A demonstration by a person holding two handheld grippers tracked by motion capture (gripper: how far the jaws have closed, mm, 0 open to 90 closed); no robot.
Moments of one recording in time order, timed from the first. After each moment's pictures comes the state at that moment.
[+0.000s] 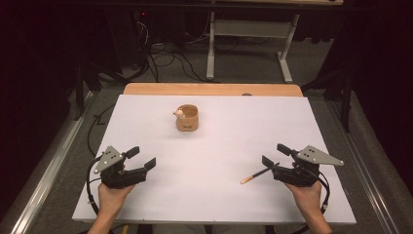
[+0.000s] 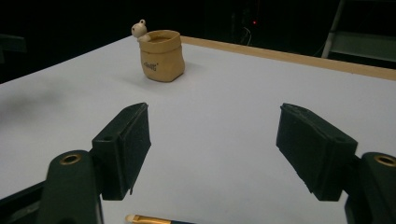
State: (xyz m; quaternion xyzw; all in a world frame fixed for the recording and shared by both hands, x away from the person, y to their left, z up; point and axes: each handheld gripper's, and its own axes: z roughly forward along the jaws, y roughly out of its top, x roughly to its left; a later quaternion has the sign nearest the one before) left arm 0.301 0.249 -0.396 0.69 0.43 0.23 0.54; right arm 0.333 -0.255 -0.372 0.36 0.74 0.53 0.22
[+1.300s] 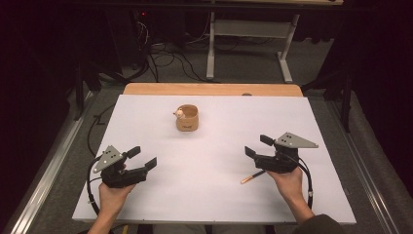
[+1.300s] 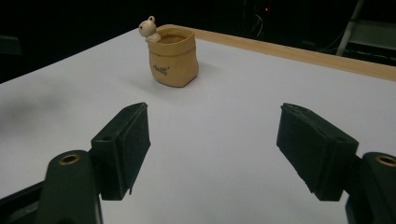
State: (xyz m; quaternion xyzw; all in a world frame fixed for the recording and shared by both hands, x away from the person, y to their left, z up) left arm 0.302 0.250 -0.396 0.69 0.43 0.22 0.55; right arm 0.364 -0.210 -0.364 0.36 0.75 0.51 0.20
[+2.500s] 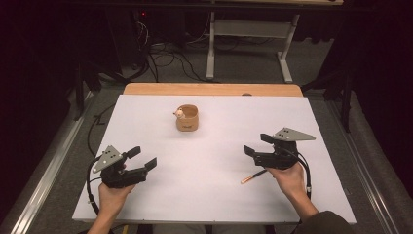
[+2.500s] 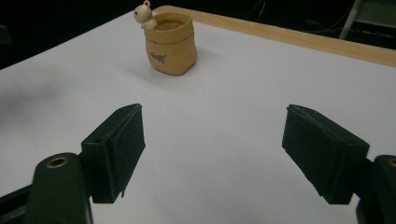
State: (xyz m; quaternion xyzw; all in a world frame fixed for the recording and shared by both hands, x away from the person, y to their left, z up) left arm 0.302 0.250 -0.396 0.69 0.42 0.21 0.55; right arm 0.372 -0.209 -0.354 0.38 0.78 0.47 0.18
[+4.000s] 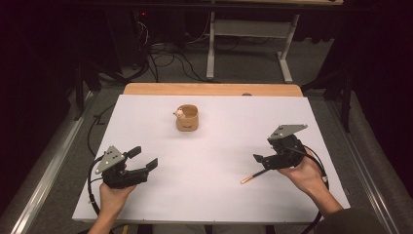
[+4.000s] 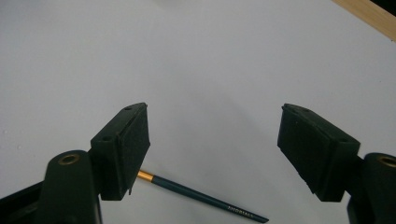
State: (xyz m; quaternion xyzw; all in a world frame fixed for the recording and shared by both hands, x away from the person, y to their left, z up) left arm 0.302 0.246 -0.396 0.69 0.42 0.23 0.54; right arm 0.374 -0.214 -0.327 0.31 0.88 0.30 0.18
